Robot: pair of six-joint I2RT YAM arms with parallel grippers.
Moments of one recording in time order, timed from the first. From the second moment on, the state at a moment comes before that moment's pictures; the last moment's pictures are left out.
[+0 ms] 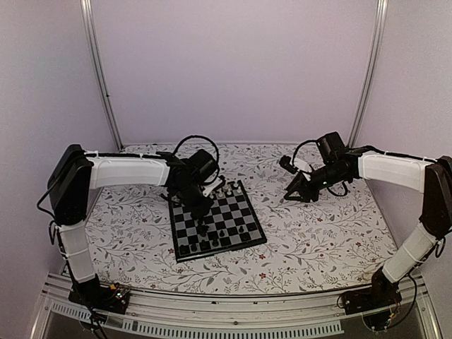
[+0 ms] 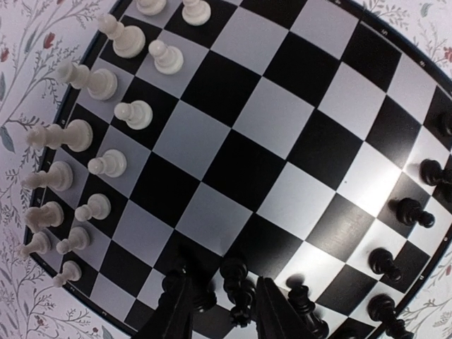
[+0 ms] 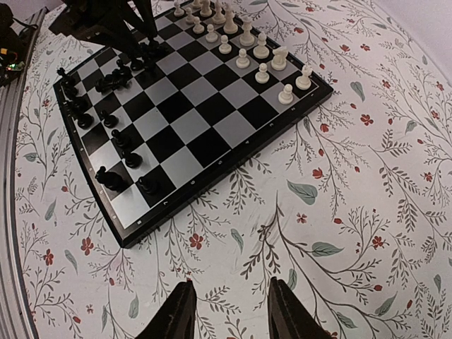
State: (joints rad) left arm -0.80 1.90 1.38 -0.68 -0.12 -0.01; right arm 0.42 1.59 1.09 -0.47 -0.56 -0.59
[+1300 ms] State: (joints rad) left arm -0.81 1.64 1.19 -0.79 -0.03 -0.11; right arm 0.42 1.61 1.09 -0.47 -0.56 -0.60
